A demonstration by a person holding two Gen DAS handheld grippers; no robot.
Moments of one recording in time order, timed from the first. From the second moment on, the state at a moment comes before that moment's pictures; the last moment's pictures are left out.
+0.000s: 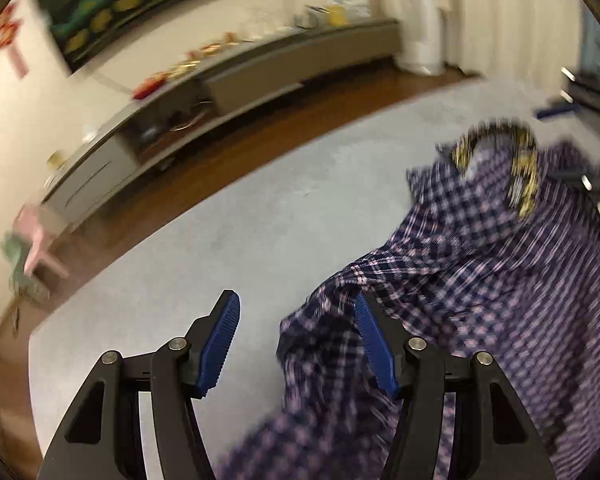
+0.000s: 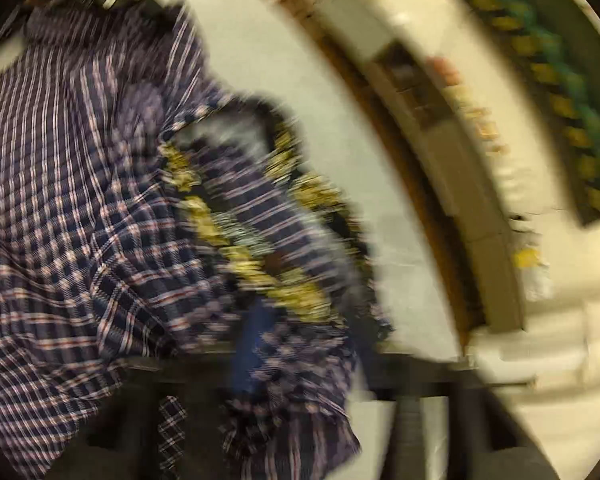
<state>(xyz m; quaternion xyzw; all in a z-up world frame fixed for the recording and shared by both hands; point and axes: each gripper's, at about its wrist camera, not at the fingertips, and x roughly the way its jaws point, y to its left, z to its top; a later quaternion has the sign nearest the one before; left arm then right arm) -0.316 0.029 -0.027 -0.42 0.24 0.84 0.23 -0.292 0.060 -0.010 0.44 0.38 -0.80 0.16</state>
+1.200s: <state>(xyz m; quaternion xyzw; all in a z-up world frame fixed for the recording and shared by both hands) -0.346 -0.009 -0.023 -0.49 0.15 0.86 0.05 -0.257 0.307 0.039 0.45 -0.03 -0.89 -0.09</state>
